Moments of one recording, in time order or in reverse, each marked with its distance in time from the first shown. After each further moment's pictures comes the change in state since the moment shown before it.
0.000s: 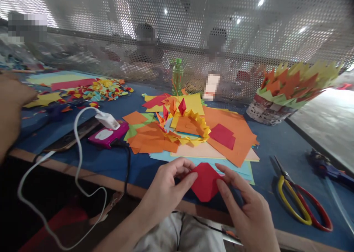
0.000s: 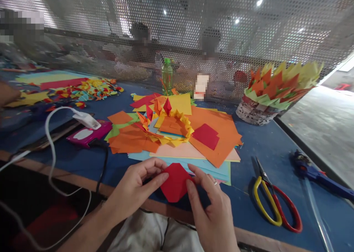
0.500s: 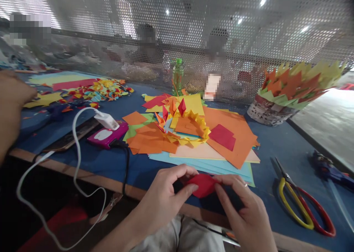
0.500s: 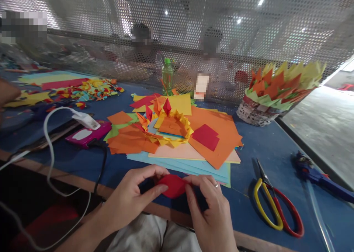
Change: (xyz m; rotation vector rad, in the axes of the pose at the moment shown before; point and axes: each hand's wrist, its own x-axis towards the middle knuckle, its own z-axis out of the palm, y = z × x) left_hand -0.008 -0.002 -0.001 0.167 -0.020 0.132; right_hand -0.002 0.009 0.003 0.063 -0.047 -0.066
